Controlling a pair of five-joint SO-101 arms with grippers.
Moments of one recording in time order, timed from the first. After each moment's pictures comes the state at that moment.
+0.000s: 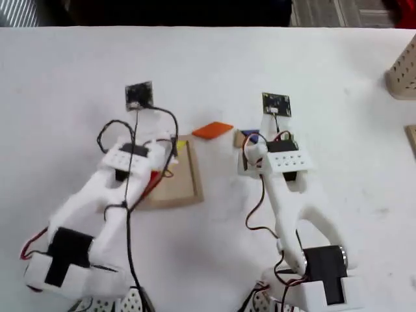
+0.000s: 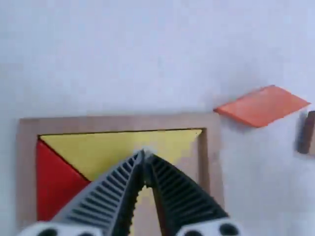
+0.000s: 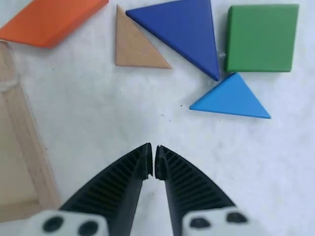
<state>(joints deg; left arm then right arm) 8.9 -2.8 42.9 28.2 24.9 -11.0 -8.7 38.5 51.3 -9.5</state>
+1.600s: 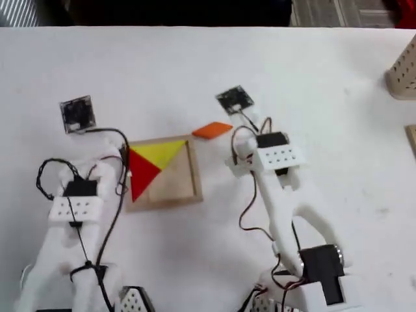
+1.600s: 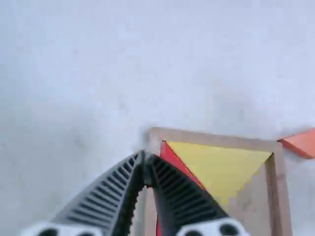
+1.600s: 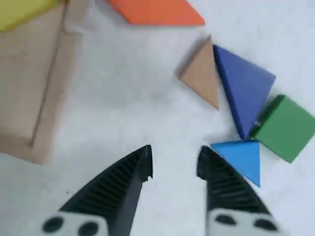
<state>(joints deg) -7.9 -37.1 65.2 28.1 14.5 -15.6 -8.6 32.4 55.0 20.4</state>
